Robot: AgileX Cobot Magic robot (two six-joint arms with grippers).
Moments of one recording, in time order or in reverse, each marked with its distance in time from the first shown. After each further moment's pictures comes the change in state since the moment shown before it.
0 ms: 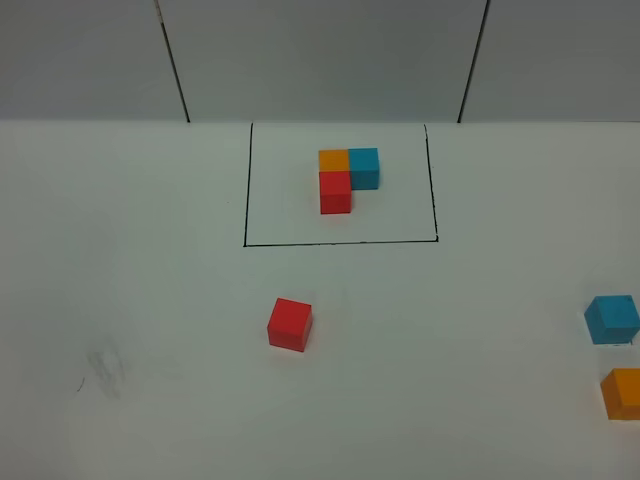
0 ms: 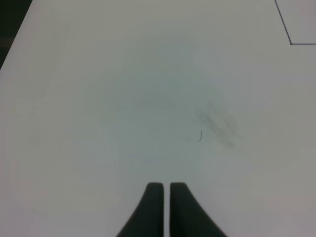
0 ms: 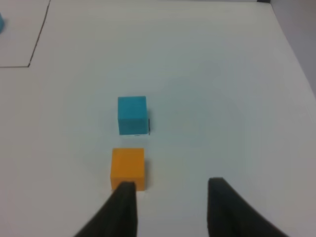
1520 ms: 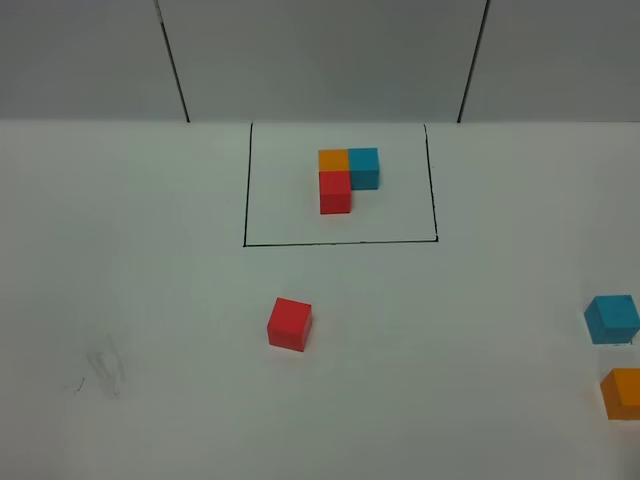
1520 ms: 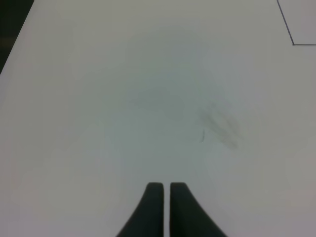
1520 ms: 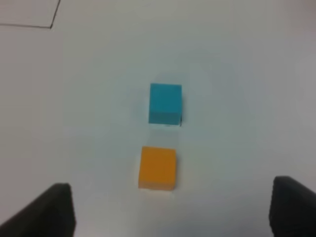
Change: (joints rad) left arm 0.016 0.000 0.000 0.001 0.000 0.001; right arm 0.000 0.489 -0.092 0.084 -0.170 -0.071
